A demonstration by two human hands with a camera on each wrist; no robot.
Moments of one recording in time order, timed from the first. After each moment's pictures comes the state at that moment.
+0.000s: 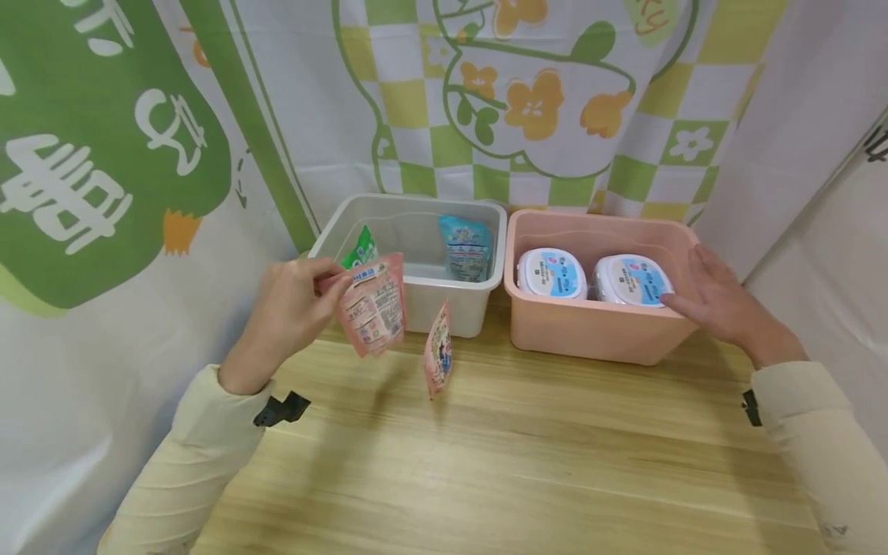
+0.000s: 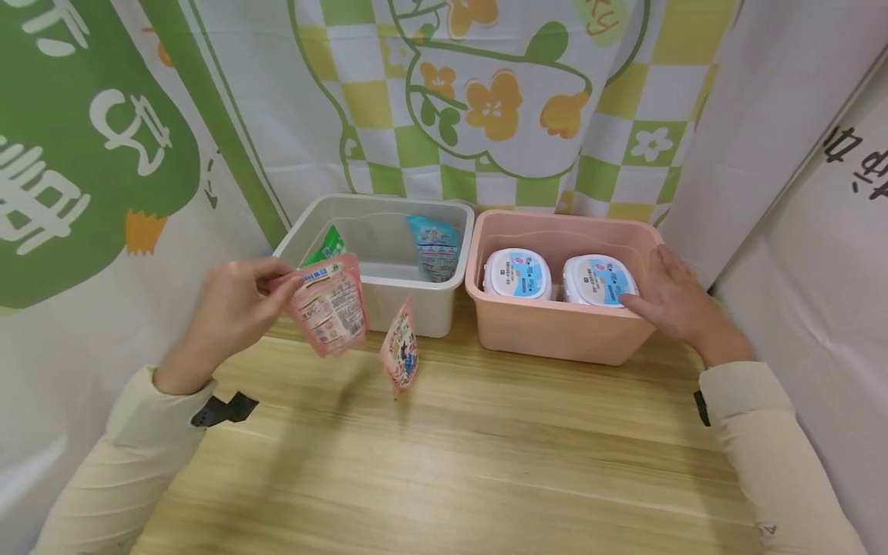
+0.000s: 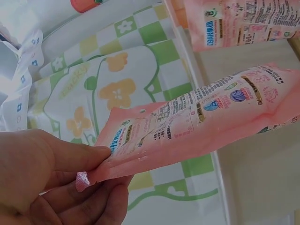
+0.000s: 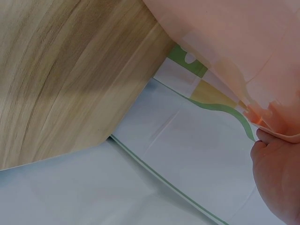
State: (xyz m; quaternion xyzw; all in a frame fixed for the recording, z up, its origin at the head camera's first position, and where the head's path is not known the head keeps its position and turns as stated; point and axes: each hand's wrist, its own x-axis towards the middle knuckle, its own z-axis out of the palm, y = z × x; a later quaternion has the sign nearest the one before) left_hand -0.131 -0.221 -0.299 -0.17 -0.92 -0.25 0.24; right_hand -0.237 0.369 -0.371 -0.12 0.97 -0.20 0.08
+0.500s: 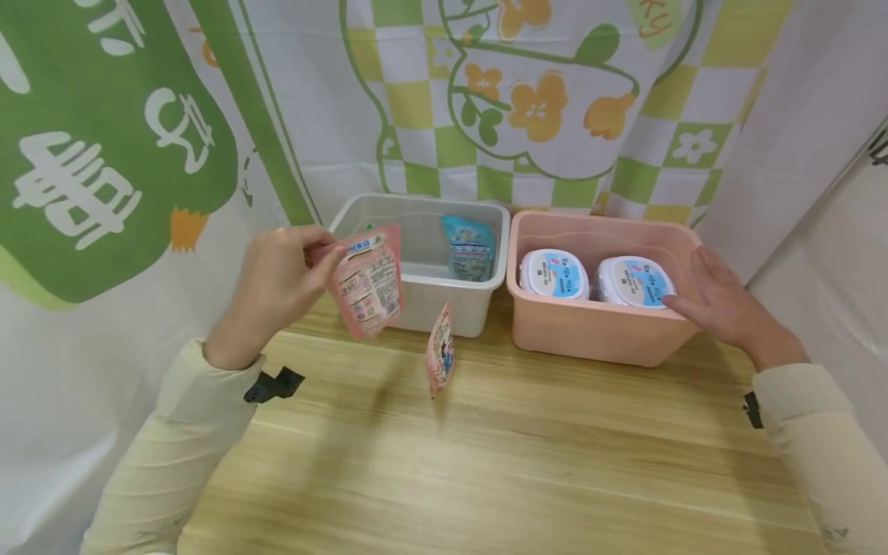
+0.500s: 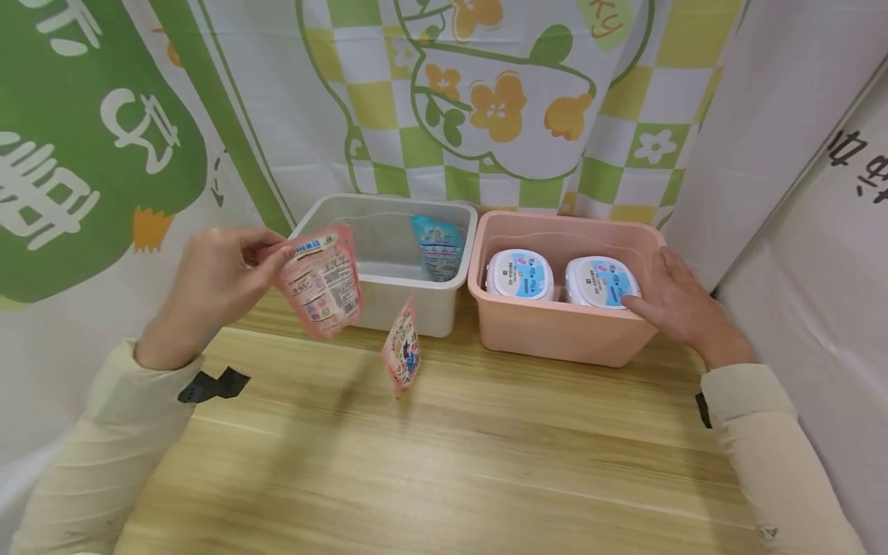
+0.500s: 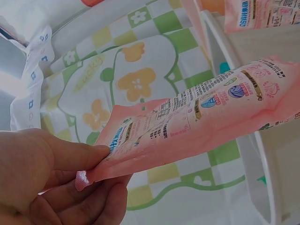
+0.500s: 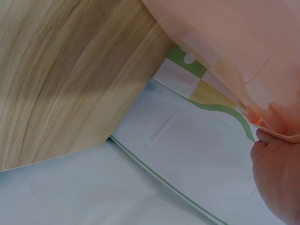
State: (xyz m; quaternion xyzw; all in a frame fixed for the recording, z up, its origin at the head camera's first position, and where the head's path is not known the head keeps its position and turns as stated) left_hand -0.132 -0.223 -0.263 -0.17 -0.92 -0.22 0.27; right_hand -0.237 0.370 -0.371 -0.12 0.97 -0.20 0.08
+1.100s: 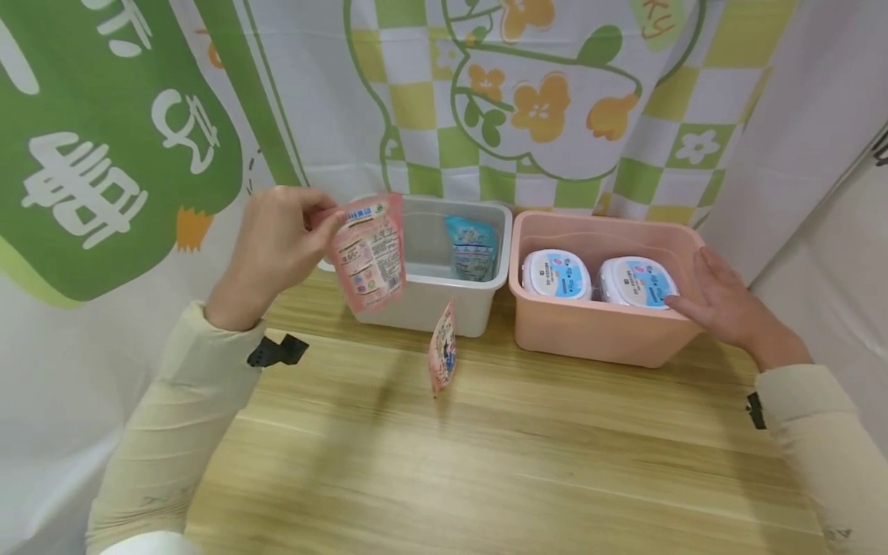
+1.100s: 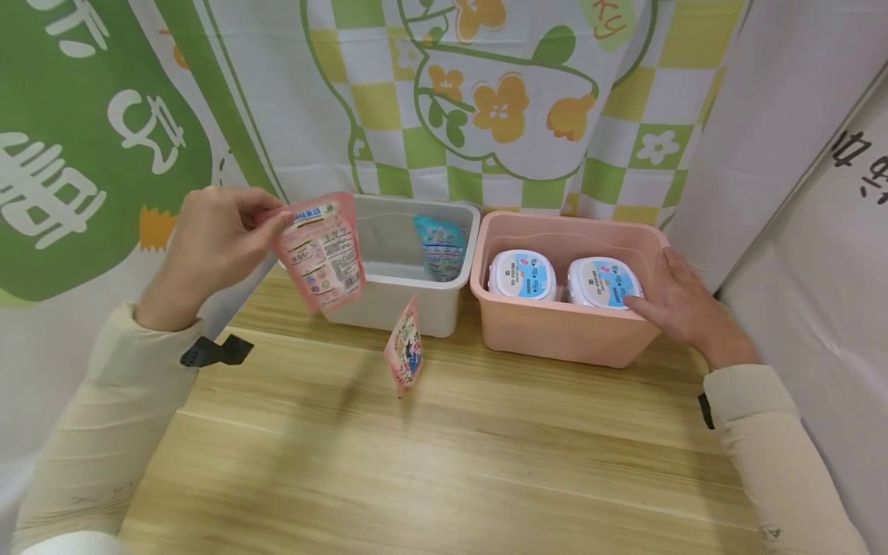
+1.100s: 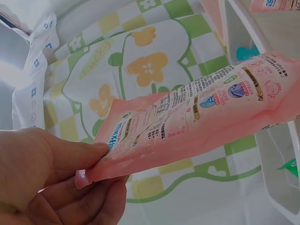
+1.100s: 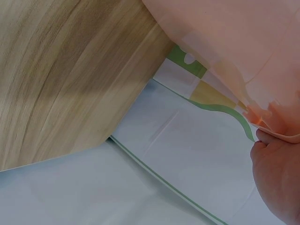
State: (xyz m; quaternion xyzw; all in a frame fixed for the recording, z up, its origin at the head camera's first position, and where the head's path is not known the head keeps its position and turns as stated) left_hand -0.150 -0.222 -0.230 -0.15 -0.92 -0.22 0.28; right_hand -0.236 0.369 -0.371 -0.12 0.97 -0.19 0.08
